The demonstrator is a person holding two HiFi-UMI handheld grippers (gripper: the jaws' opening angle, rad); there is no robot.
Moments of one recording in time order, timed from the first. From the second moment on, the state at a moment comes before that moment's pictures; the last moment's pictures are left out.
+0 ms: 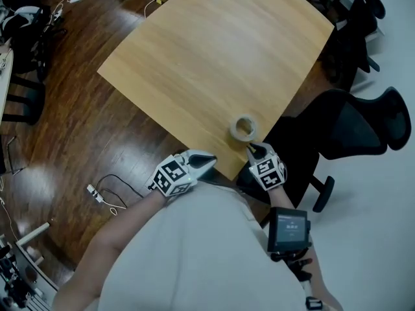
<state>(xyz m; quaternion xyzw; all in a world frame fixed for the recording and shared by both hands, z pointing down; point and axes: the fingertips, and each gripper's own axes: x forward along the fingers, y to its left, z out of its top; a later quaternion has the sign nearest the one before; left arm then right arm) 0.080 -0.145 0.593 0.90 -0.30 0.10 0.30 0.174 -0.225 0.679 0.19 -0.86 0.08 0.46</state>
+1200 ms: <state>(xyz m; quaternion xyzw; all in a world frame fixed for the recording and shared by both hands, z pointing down) 0.023 -0.147 0.586 0.85 -0.43 0.05 0.31 0.151 -0.238 0.752 -0.07 -0.69 -0.13 0.71</state>
